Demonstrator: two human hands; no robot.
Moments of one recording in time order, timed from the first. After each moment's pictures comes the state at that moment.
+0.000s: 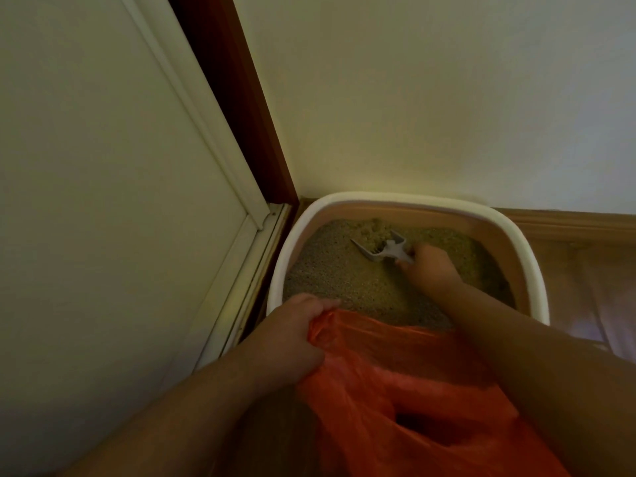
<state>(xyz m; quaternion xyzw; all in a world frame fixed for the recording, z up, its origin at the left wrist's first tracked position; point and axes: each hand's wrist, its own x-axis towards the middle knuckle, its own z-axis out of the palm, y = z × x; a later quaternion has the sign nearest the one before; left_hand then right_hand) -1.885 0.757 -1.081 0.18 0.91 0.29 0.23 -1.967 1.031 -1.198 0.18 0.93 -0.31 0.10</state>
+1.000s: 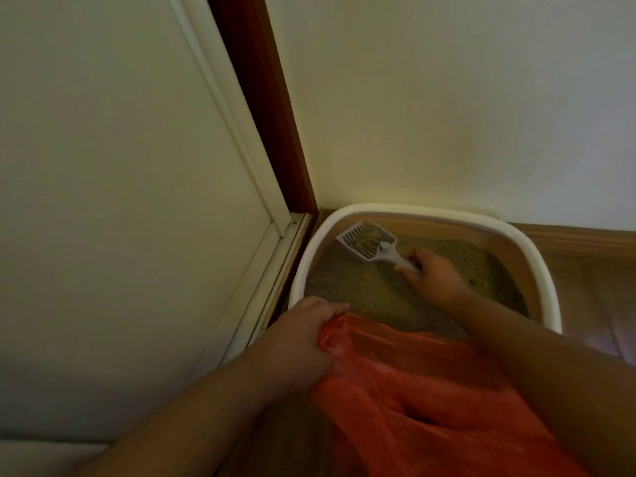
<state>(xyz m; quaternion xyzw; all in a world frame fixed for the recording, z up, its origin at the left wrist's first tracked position) -1.865 0.742 -1.055 0.19 0.92 0.26 0.21 -1.949 1.011 -1.179 0.08 0.91 -0.40 0.03</state>
